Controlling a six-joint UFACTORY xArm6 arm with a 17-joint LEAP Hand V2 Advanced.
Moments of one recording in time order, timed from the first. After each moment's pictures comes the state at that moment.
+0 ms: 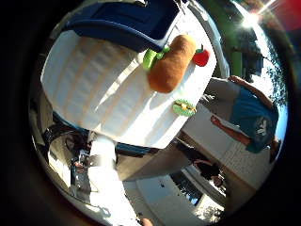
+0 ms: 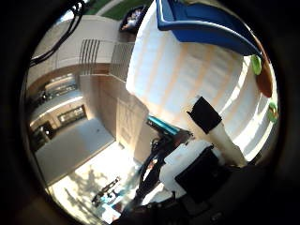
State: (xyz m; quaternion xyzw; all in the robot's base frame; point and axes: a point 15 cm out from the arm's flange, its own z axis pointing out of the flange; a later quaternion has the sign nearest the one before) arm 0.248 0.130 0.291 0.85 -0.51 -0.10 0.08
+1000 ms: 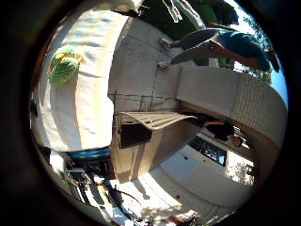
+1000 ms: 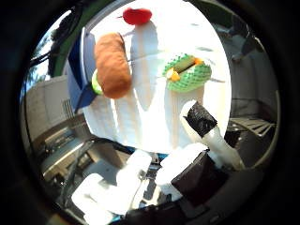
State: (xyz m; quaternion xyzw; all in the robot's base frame) arm 0.300 -0.231 0.236 0.70 -0.70 -0.04 0.14
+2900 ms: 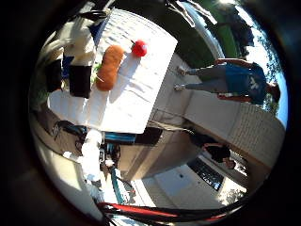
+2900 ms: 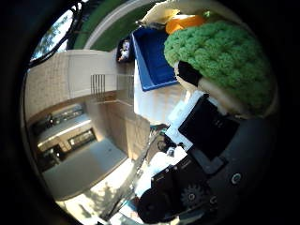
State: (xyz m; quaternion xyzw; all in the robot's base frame) arm 0.340 0.065 0.457 0.81 -0.57 -0.08 0.05
